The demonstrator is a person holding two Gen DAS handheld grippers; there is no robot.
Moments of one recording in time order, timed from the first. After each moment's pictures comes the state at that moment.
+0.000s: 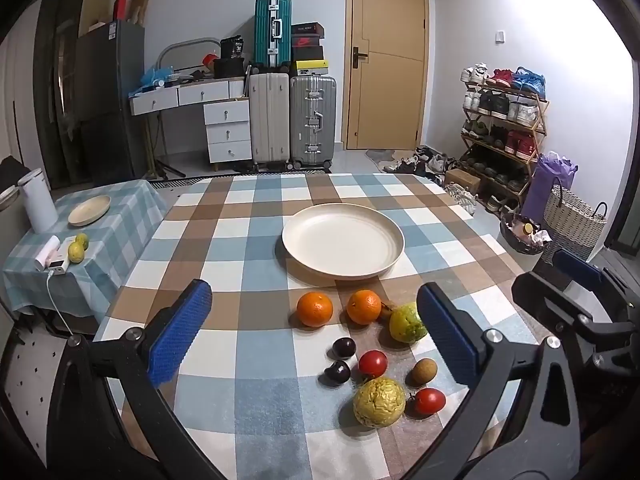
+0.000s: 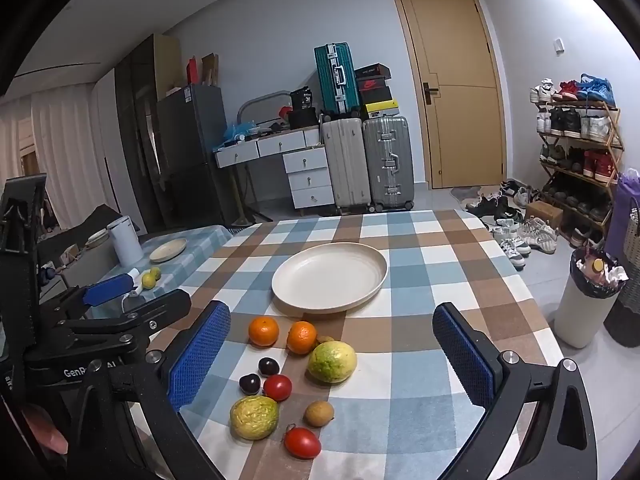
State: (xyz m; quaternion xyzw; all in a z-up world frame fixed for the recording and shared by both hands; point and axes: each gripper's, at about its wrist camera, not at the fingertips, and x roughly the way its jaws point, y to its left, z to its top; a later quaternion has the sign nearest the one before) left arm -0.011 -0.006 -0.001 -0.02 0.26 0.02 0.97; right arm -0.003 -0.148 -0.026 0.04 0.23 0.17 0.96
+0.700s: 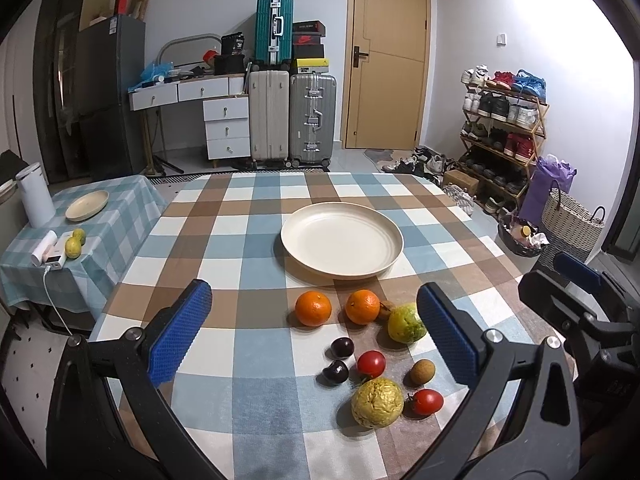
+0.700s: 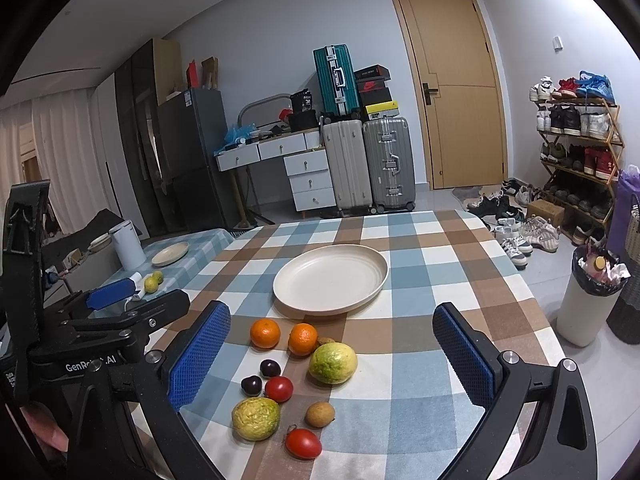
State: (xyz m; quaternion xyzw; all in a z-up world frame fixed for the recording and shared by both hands) left arm -0.008 0.002 -0.002 -0.03 0.27 0.01 0.96; right arm -0.002 -0.149 -0.024 0.04 0.24 0.17 0.96
